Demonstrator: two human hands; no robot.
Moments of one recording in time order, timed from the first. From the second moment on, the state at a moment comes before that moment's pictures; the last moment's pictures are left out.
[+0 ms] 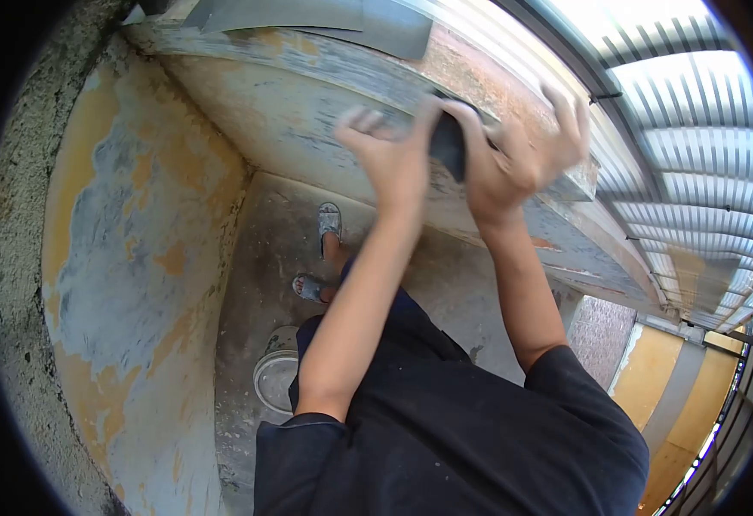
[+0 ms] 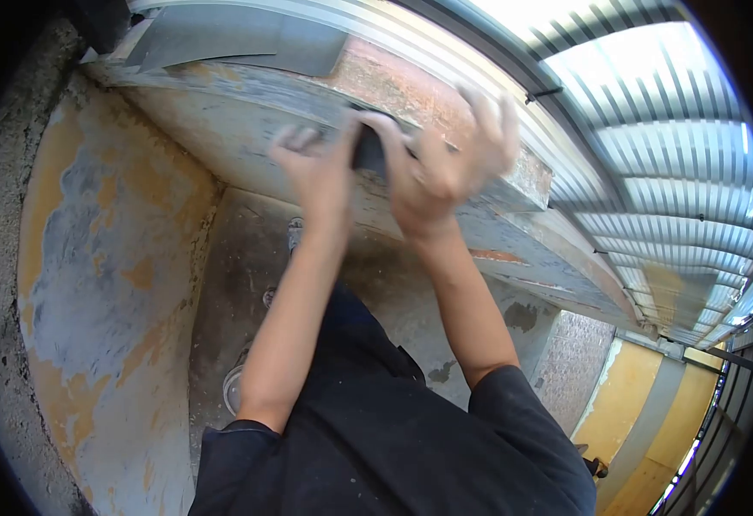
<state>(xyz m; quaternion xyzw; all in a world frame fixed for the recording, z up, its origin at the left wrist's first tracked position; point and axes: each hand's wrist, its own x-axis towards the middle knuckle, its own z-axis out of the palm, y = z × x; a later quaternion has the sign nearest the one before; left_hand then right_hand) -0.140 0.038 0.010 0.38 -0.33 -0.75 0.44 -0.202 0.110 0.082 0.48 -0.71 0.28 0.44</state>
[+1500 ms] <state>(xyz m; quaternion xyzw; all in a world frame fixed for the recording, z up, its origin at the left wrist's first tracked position) -0.127 0.021 0.033 0.39 -0.34 -0.73 0.45 -0.200 0.104 0.084 0.47 -0.71 0.29 0.43</state>
